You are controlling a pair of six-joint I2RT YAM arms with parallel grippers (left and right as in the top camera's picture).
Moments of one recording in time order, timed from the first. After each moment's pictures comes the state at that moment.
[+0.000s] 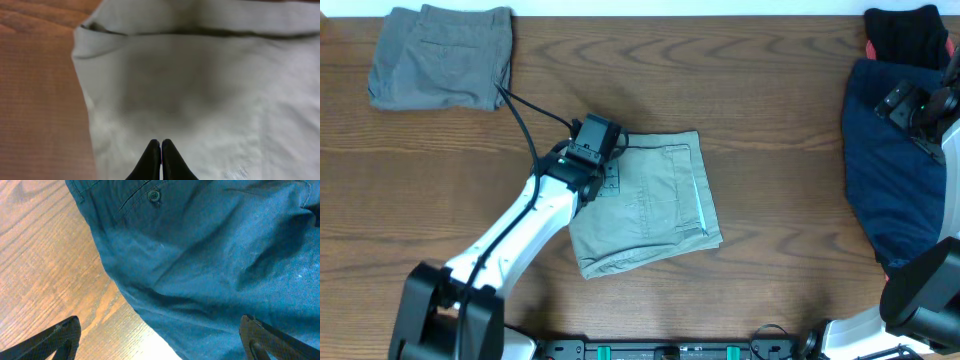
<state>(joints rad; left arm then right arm) -0.42 1.59 1.01 -0.62 -0.15 -0.44 -0.38 1.73 1.54 -0.91 0.09 0.39</state>
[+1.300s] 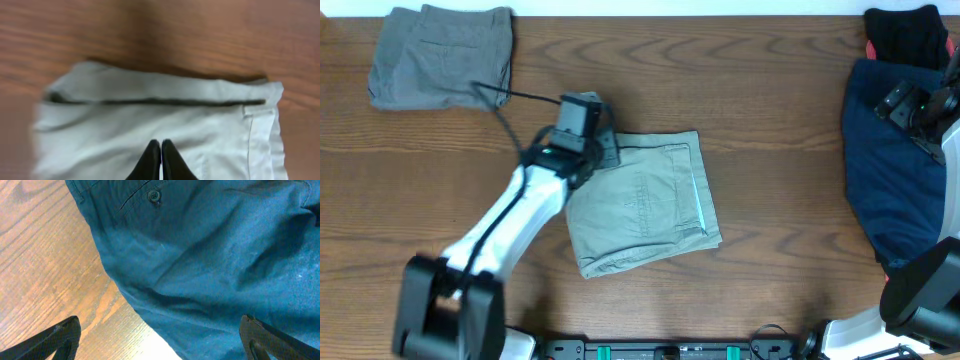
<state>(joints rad) -0.35 1.62 1.03 -0.36 0.04 -0.48 -0.38 1.73 1.54 -0.91 0.09 0.39</state>
